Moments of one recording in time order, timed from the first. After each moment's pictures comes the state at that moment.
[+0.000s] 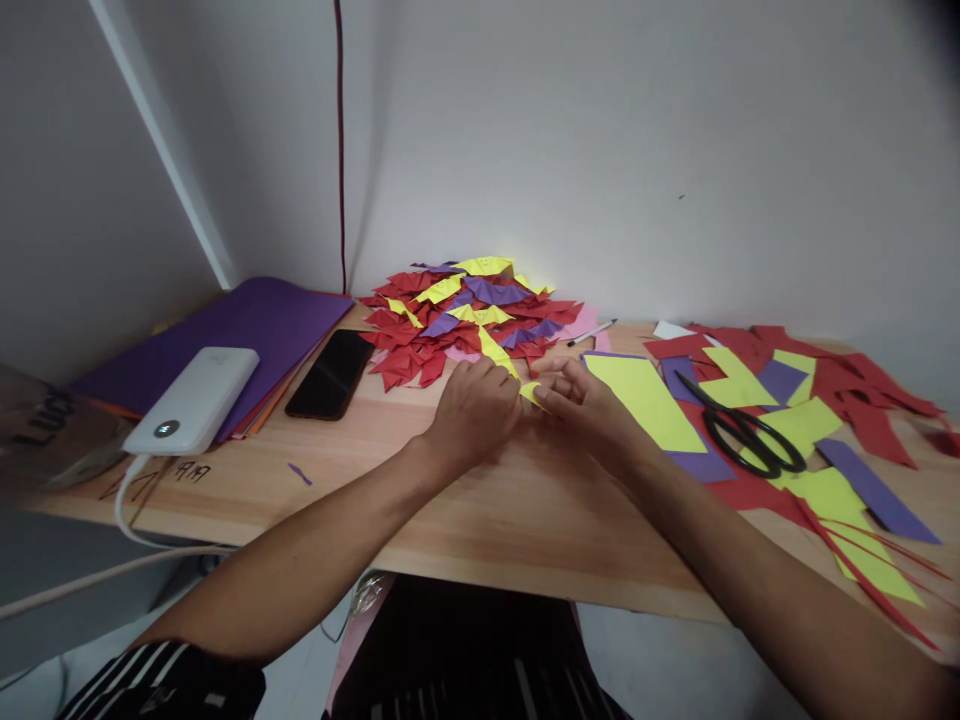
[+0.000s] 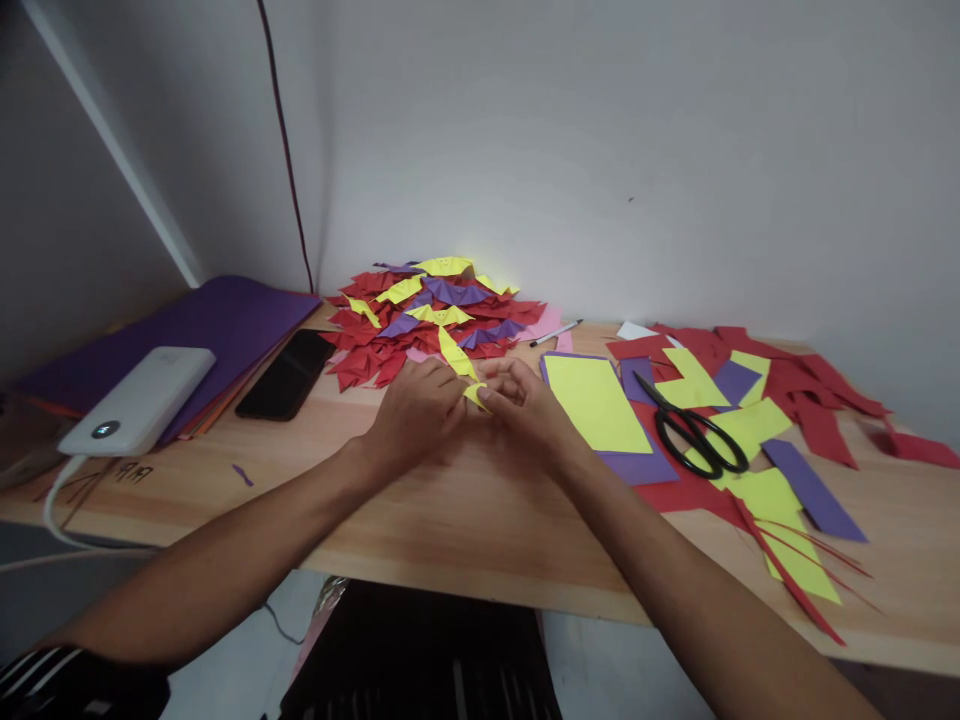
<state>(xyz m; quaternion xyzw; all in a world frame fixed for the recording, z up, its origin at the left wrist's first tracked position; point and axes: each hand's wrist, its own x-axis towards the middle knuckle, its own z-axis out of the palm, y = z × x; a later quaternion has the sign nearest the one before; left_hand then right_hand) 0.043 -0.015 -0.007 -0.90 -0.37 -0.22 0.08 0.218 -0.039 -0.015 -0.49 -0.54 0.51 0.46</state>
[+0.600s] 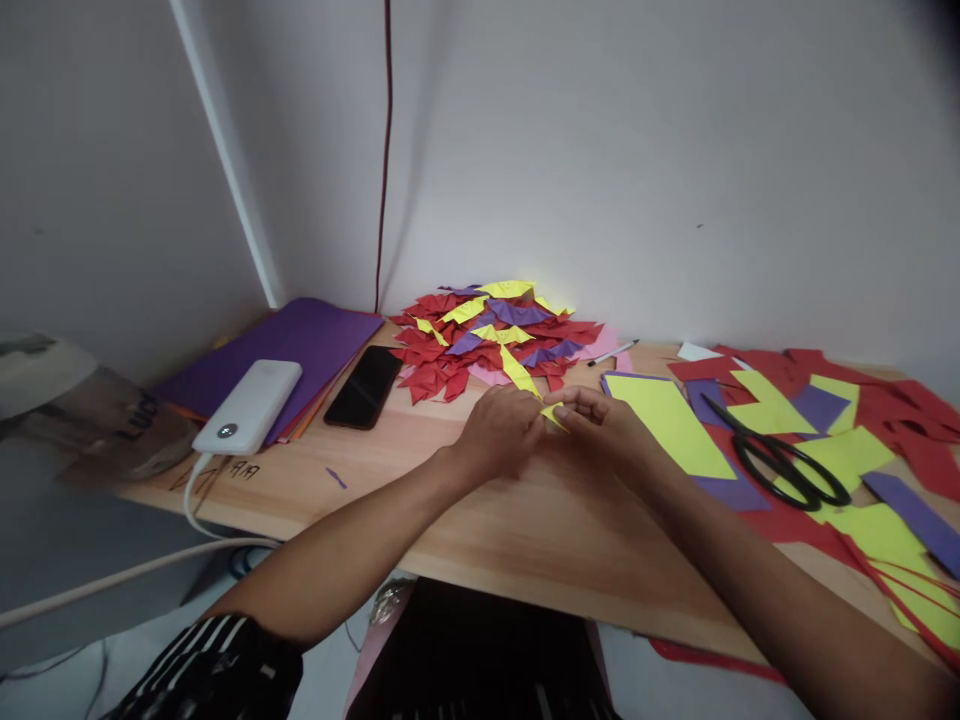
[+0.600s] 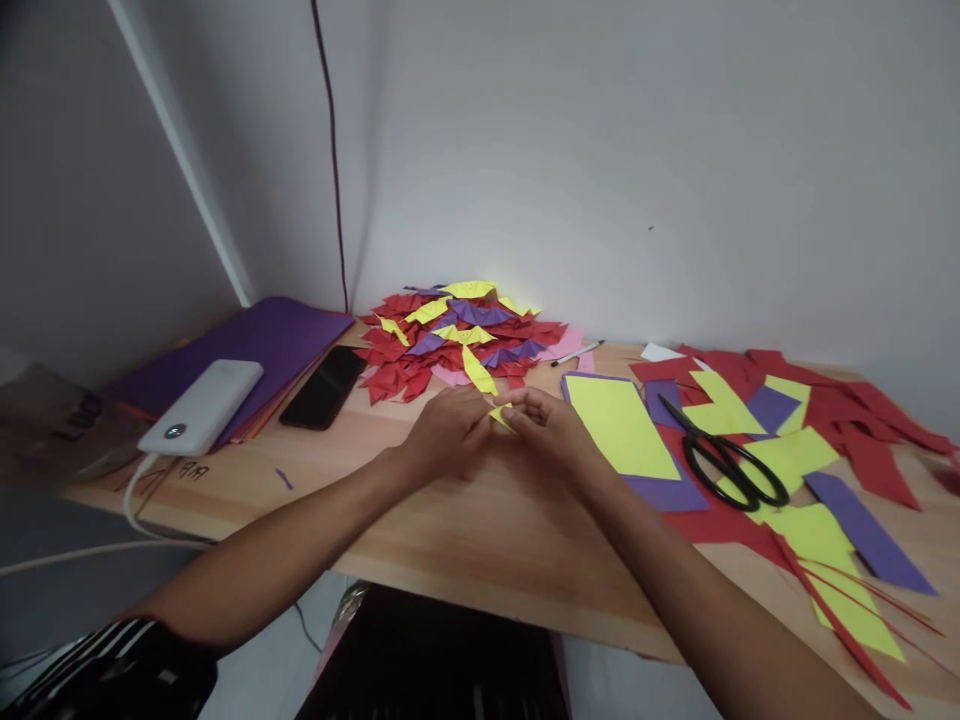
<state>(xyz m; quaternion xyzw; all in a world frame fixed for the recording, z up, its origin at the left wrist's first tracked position) 0.044 -0.012 -0.013 -0.90 -0.36 -0.23 -0.03 0.221 -0.036 -0.019 -0.53 -0.58 0.46 0.41</state>
